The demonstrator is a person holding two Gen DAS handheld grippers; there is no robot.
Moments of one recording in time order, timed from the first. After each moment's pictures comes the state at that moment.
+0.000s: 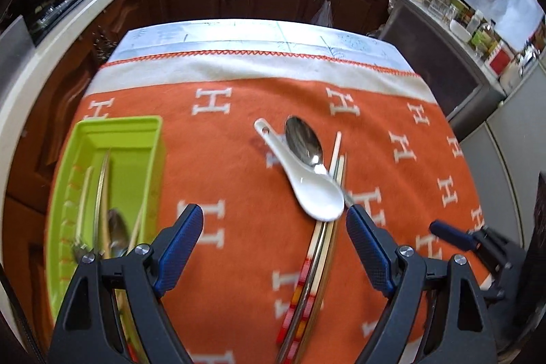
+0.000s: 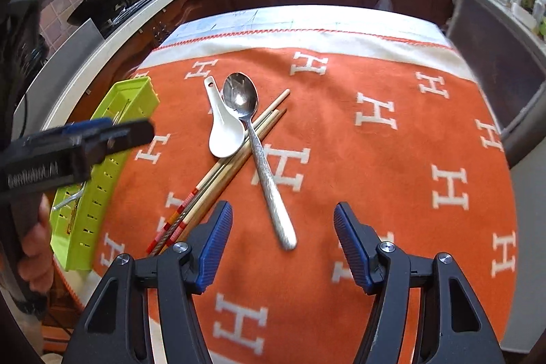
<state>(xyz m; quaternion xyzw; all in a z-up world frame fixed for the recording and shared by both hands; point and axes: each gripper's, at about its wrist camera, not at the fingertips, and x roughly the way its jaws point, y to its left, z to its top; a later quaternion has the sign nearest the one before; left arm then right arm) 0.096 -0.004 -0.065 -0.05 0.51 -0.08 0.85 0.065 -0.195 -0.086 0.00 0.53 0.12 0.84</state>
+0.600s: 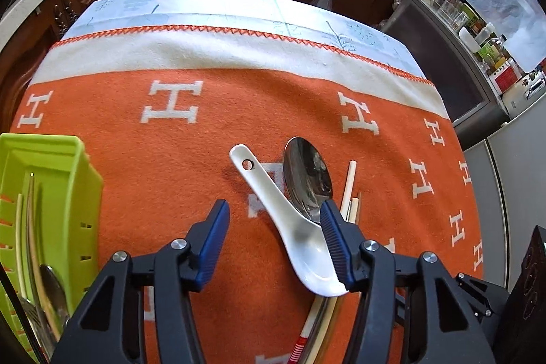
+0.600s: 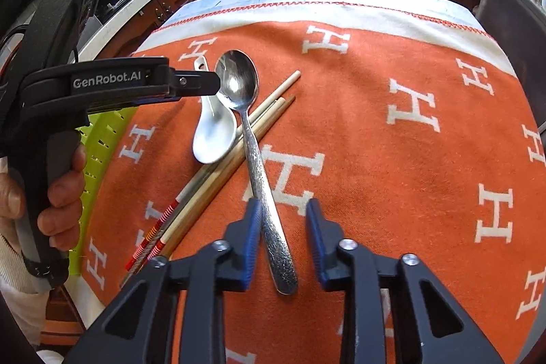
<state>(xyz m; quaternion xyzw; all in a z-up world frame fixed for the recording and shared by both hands) 0.167 -0.014 -0.126 -0.10 0.54 -0.11 0.83 0.107 -0.185 -0.137 0.00 0.55 0.14 0.83</state>
